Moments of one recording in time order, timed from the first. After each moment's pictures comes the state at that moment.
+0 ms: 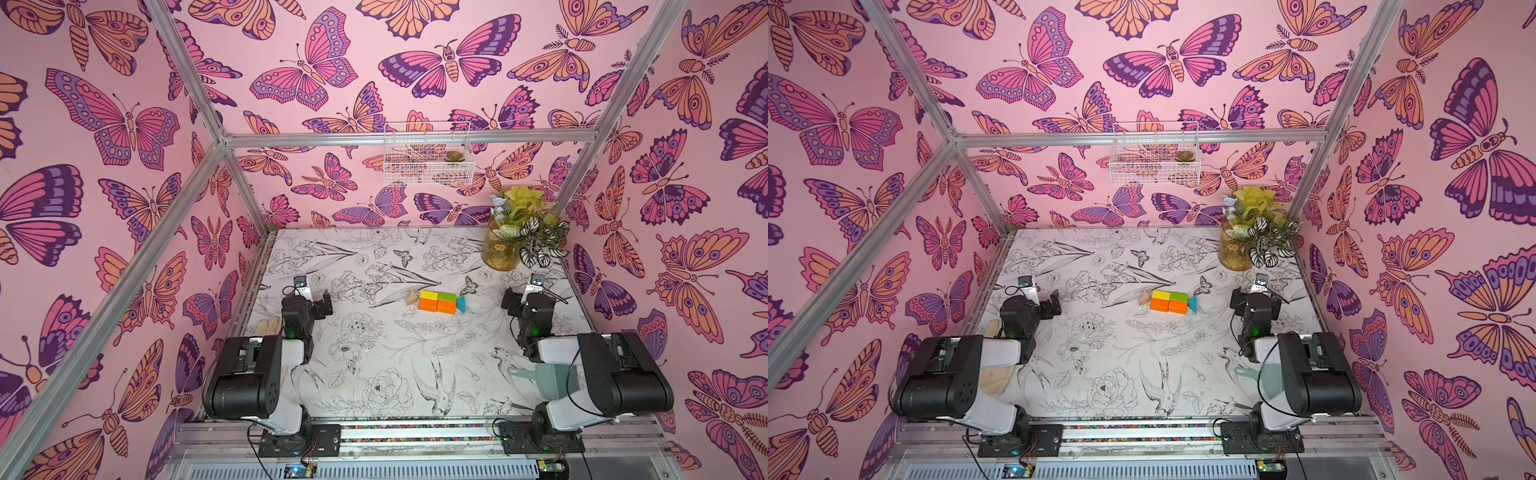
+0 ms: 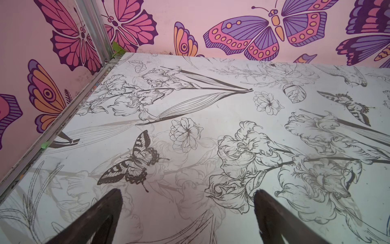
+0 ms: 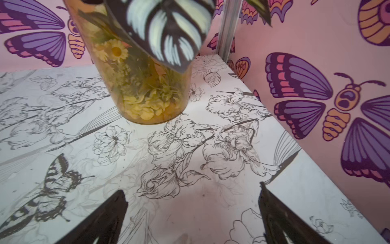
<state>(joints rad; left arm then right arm) 0.03 1.54 0.38 0.80 -0.03 -0.03 0.03 1.52 0.36 0.80 0.32 0.07</state>
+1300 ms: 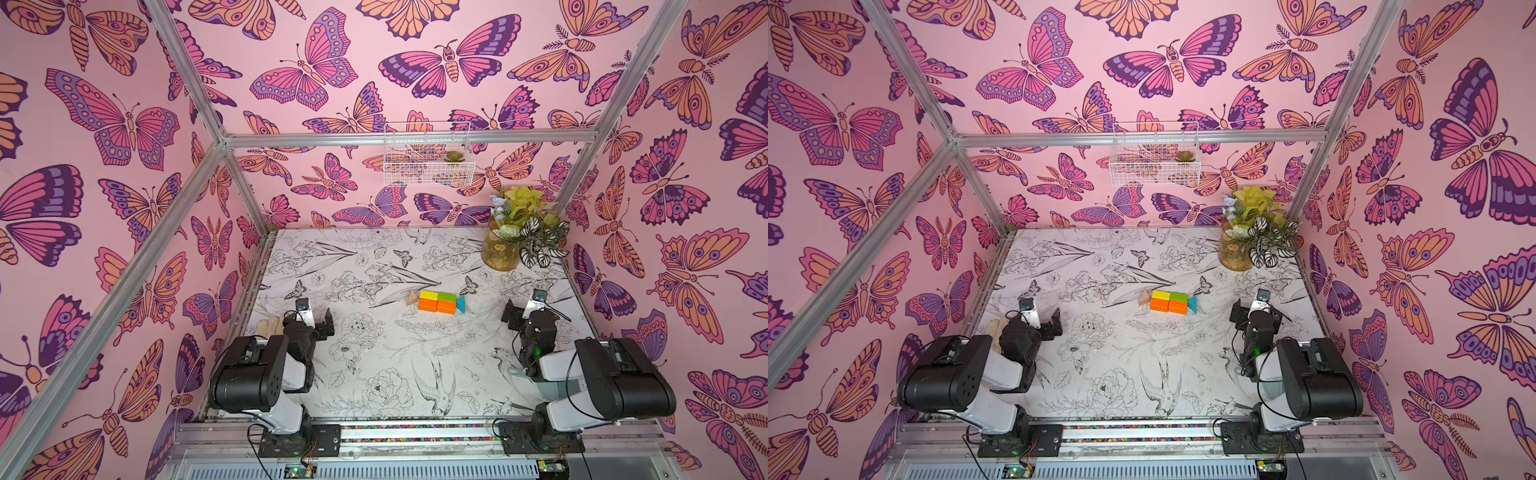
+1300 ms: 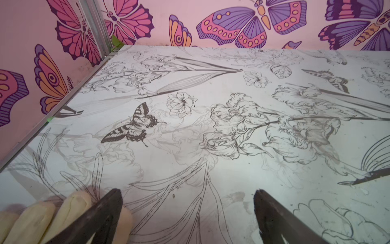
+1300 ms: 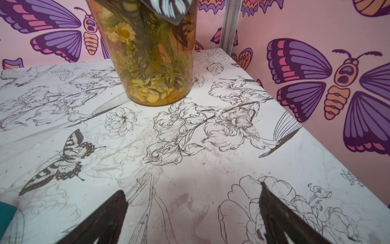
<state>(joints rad) 0.02 1.58 0.12 1.18 -0.02 -0.01 0.03 1.50 0.20 0.99 0.28 0.09</state>
